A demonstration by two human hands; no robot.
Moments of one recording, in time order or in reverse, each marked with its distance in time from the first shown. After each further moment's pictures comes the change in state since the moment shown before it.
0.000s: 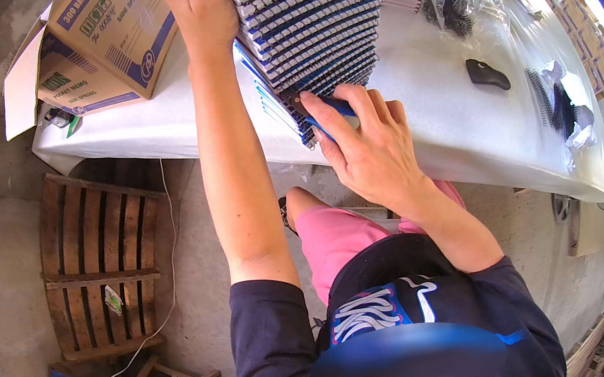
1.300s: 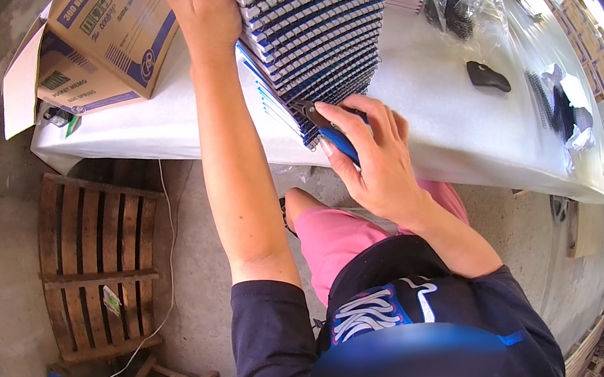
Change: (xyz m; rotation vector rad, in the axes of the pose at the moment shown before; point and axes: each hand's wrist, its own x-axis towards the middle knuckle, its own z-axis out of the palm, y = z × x) left_hand 0.004 0.004 -0.016 0.373 -0.145 0.004; right_hand -0.013 -0.002 0.005 0.353 0.073 0.102
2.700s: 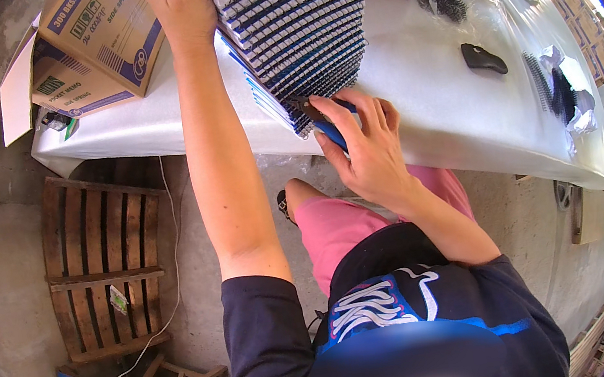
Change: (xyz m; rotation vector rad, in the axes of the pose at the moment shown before) left_hand -0.002 0.001 0.004 -0.129 0.039 -0.205; right_hand -0.019 0.019 0.016 -0.192 0.060 -0.026
